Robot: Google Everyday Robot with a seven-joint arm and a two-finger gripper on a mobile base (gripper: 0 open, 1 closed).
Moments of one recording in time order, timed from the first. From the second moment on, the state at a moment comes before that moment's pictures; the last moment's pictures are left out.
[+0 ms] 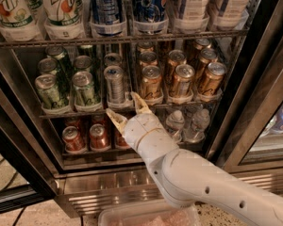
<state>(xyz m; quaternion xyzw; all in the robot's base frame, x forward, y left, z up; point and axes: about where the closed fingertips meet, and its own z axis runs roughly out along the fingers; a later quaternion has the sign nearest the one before) 0.543 0.030 0.824 -0.28 0.67 0.06 0.68</state>
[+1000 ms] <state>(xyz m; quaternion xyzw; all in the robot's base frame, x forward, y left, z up) 0.591 0.049 0.827 -0.25 0.66 0.07 0.70</state>
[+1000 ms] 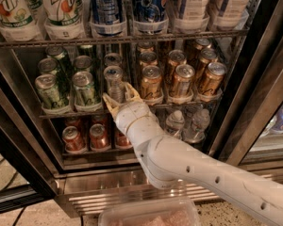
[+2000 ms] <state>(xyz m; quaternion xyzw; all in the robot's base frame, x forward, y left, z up) 0.594 0.049 0.828 -0.24 0.67 0.06 0.70</state>
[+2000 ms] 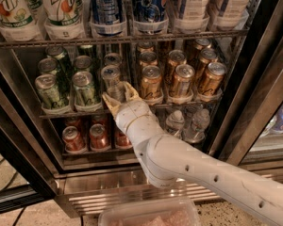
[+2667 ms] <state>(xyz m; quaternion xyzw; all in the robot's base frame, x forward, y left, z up) 0.596 0.047 0.840 -0.23 0.66 0.08 0.71</state>
